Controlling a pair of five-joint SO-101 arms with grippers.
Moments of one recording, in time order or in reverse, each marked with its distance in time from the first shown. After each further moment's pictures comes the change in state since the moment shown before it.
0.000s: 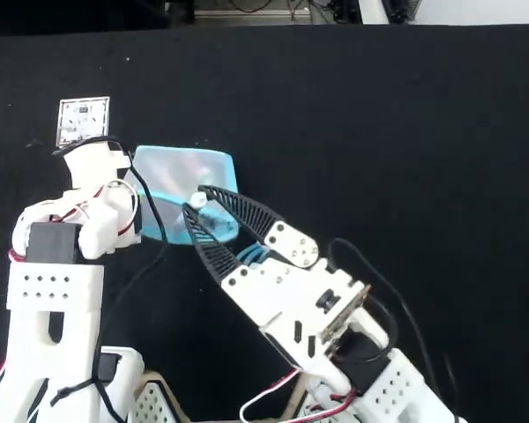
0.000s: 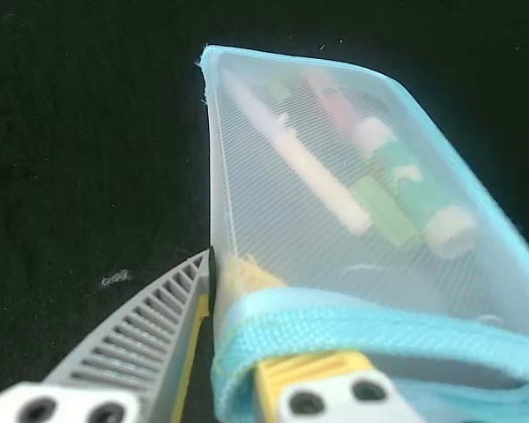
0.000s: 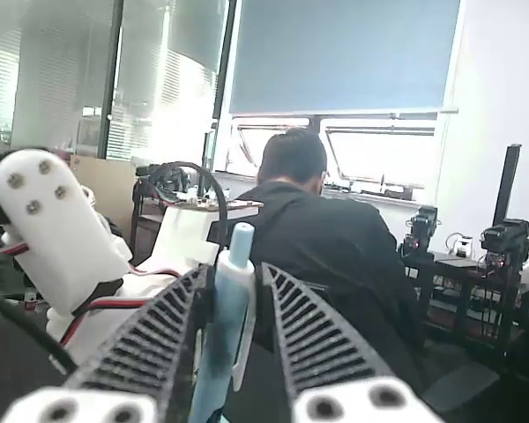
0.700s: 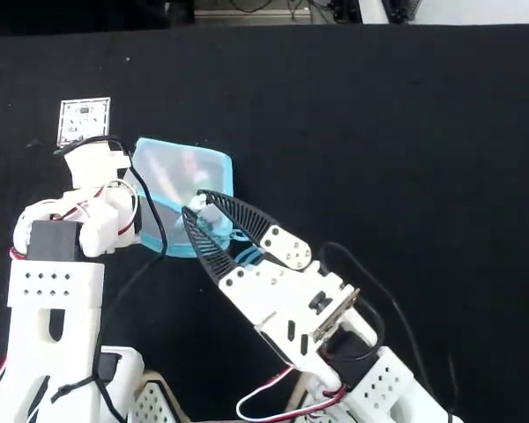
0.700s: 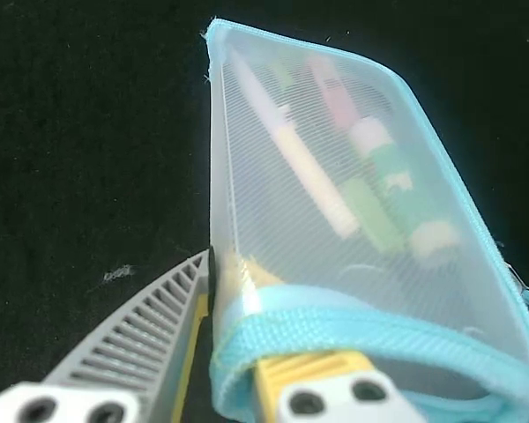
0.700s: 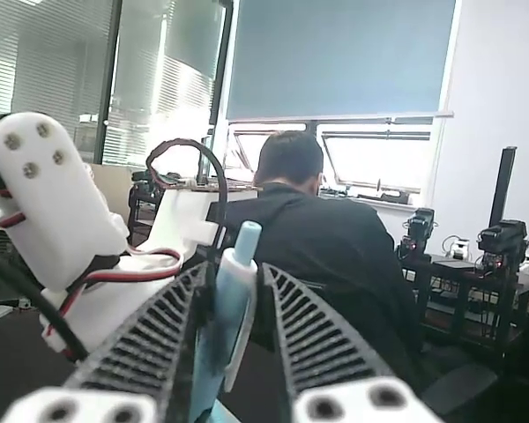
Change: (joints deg) left arm -0.2 0.3 0.2 0.0 -0.1; right arm 0.3 -0.5 7.9 -8.2 -0.1
